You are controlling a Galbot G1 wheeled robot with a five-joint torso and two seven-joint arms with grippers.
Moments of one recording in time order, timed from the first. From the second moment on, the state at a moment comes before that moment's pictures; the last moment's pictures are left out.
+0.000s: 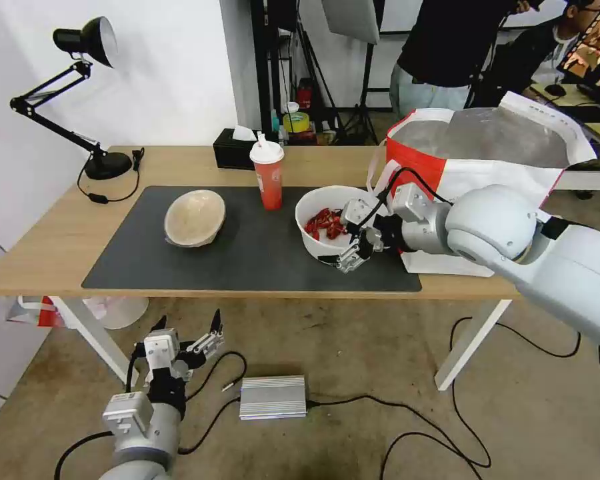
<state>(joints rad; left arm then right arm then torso) 1.86 -1.61 -0.60 -2.37 -0.10 0.22 -0.01 -0.18 0.63 -0.40 2.02 0.66 -0.73 -0.43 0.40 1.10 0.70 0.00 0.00</state>
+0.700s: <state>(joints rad) 1.86 -1.61 -0.59 -2.39 -0.10 0.21 -0.01 -0.17 0.63 -0.43 1.97 0.66 -0.73 -0.44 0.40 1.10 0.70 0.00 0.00</state>
